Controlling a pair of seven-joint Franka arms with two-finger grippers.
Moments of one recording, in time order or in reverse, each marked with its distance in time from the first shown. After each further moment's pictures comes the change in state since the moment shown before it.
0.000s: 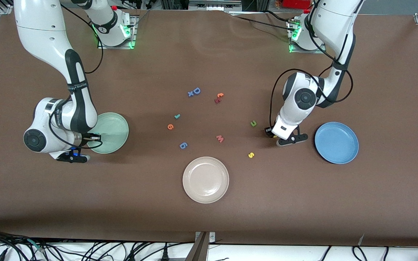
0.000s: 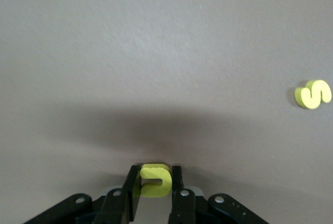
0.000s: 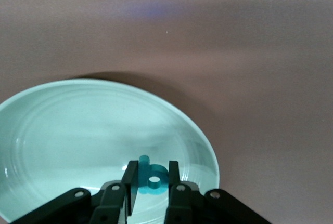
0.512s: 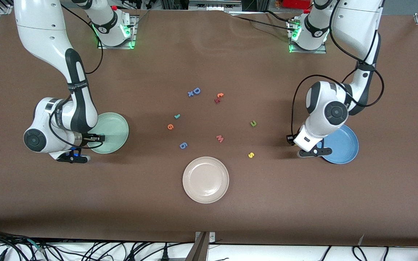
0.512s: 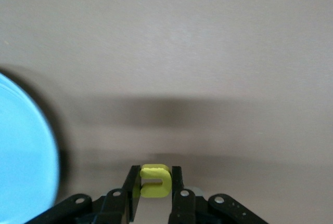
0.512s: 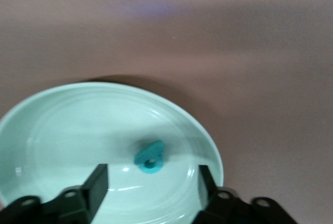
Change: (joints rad) left arm 0.086 -0.006 0.083 0.117 0.001 -0.179 0.311; right arm 0.010 -0.017 0.001 0.013 0.006 -0.011 0.013
